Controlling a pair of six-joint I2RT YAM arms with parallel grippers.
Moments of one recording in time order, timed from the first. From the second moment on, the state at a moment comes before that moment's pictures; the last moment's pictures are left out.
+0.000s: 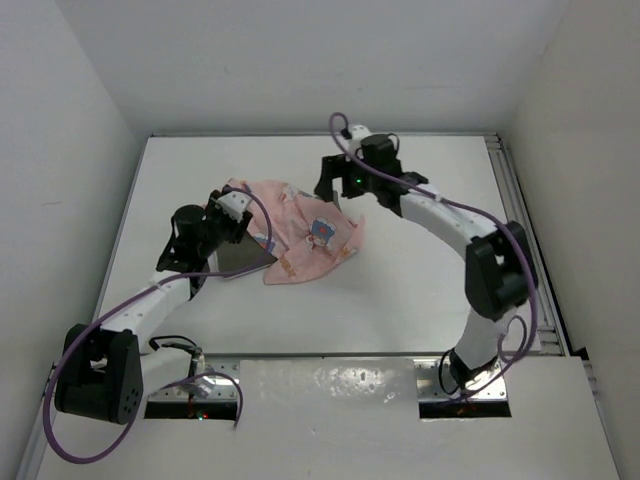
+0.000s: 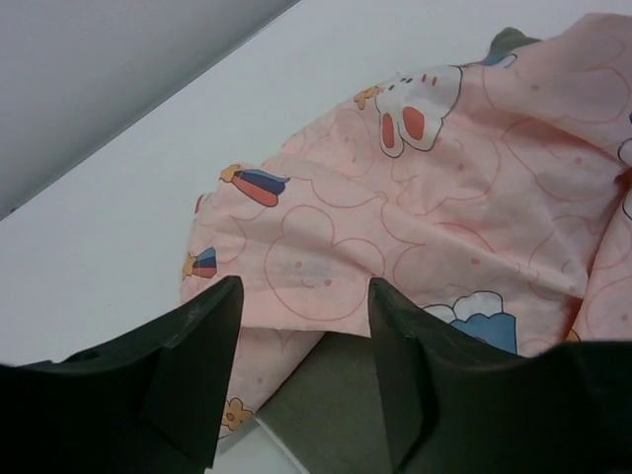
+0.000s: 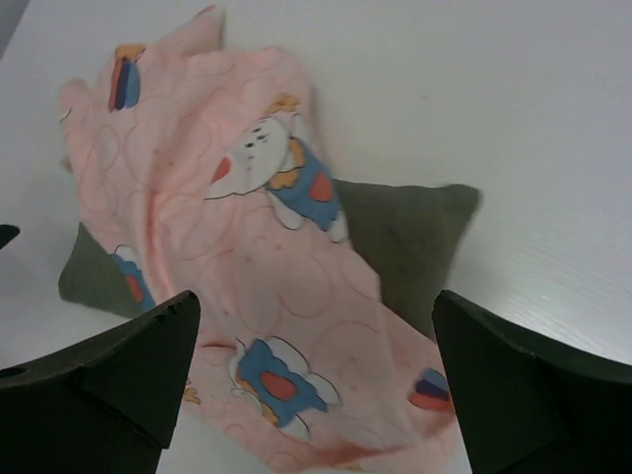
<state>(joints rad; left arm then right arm) -0.16 1.13 0.52 0.35 0.25 0.48 0.46 1.76 1.33 -0.10 -0.20 0.24</state>
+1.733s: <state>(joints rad) -0.14 1.12 0.49 0.48 0.12 0.45 0.24 1.52 1.24 -0.26 -0.19 0.13</state>
